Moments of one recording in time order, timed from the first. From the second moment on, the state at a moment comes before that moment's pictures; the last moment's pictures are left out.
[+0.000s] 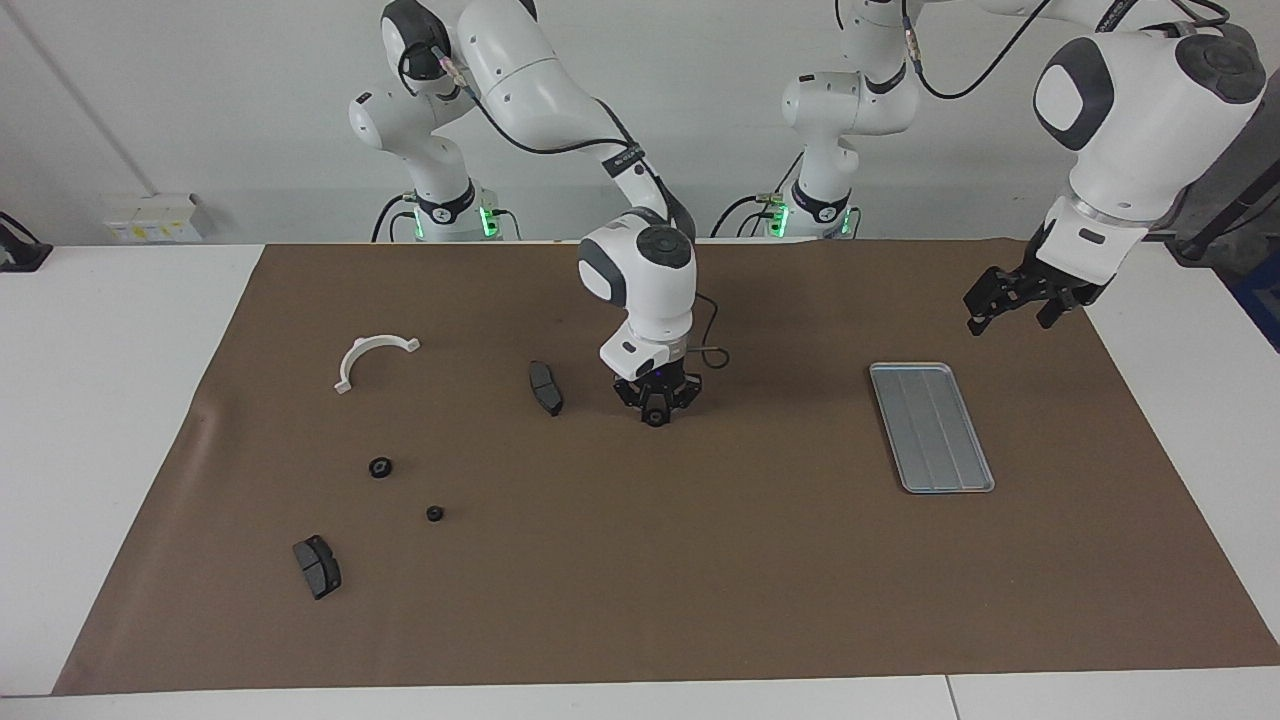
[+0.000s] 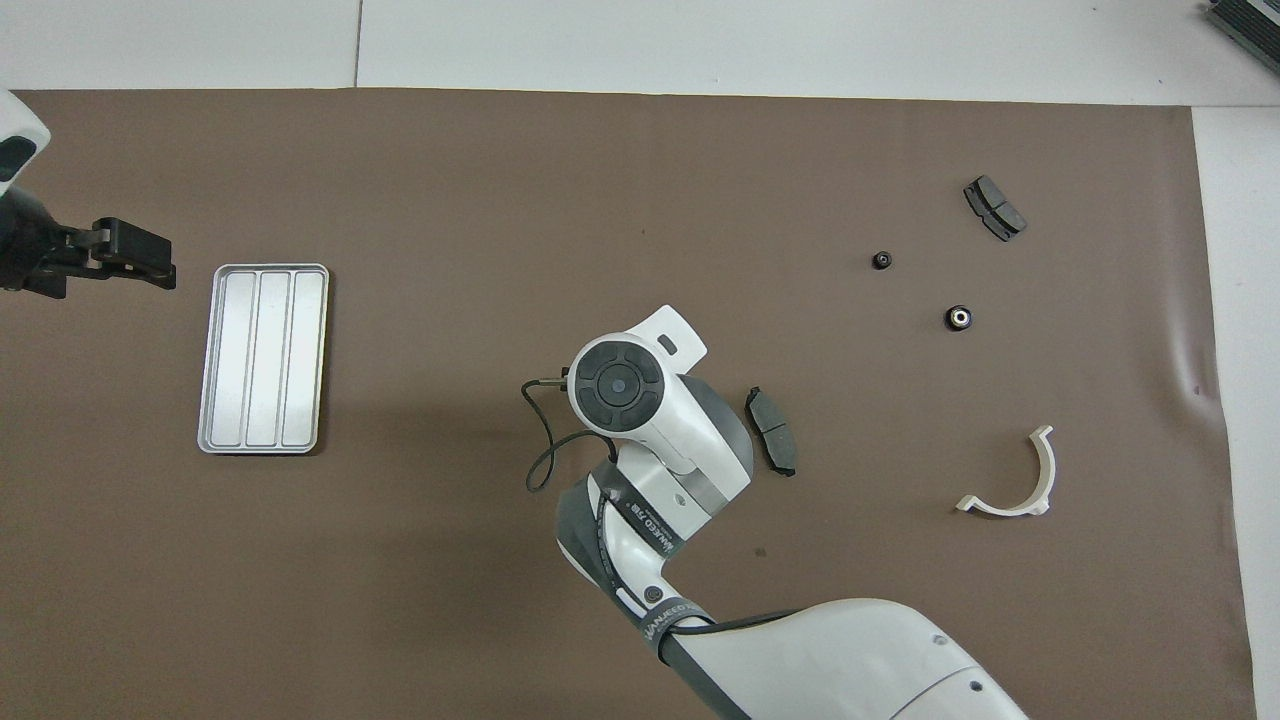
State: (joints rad) left arm -0.14 0.12 0.13 -1.55 -0.01 1.67 -0.04; right arm 0.74 0.53 -0.09 -1.73 -0.06 2.36 0.79
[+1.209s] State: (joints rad) left arm -0.14 0.10 0.13 -1.54 -0.01 1.67 -0.04; right arm 0.41 0.24 -0.11 -1.75 -0.06 2.03 0.50
